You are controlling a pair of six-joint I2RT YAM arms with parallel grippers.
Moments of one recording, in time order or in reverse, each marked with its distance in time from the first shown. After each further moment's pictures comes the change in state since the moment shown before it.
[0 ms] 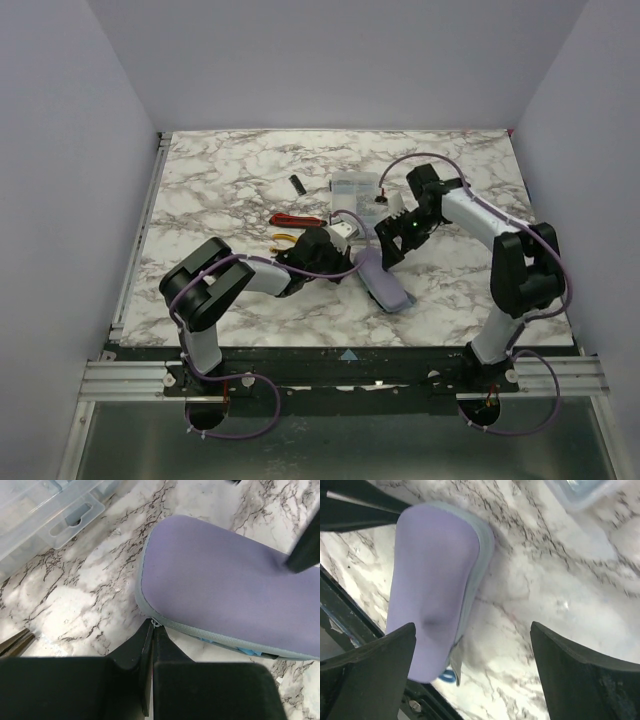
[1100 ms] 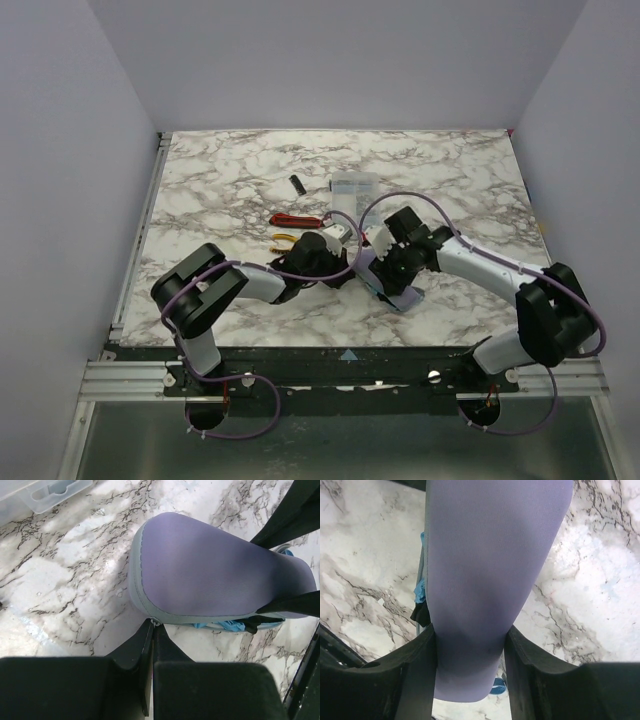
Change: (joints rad) left arm -0.031 -0.050 -0.061 0.027 -0.030 -0.166; right arm 0.268 -0.333 -0.386 0.247 0.368 0.059
